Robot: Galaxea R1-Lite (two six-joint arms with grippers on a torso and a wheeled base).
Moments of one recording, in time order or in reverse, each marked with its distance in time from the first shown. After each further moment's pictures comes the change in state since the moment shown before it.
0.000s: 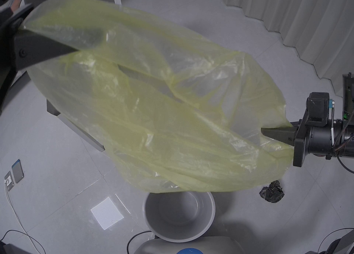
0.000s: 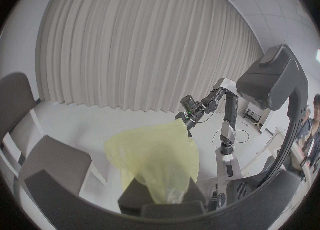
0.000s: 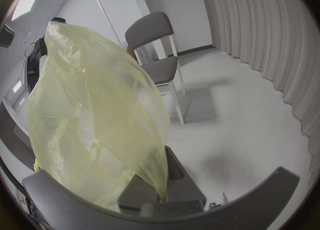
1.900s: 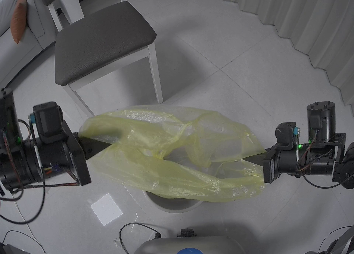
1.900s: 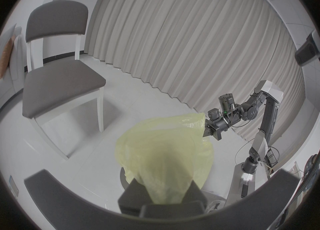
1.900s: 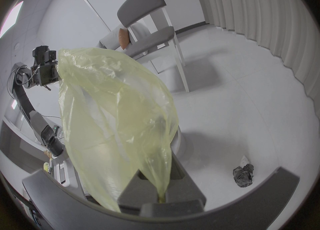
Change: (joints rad) left arm 0.146 0.007 0.927 -0.977 0.157 -0.382; right arm -0.030 0.242 0.134 -0.243 0.008 0.107
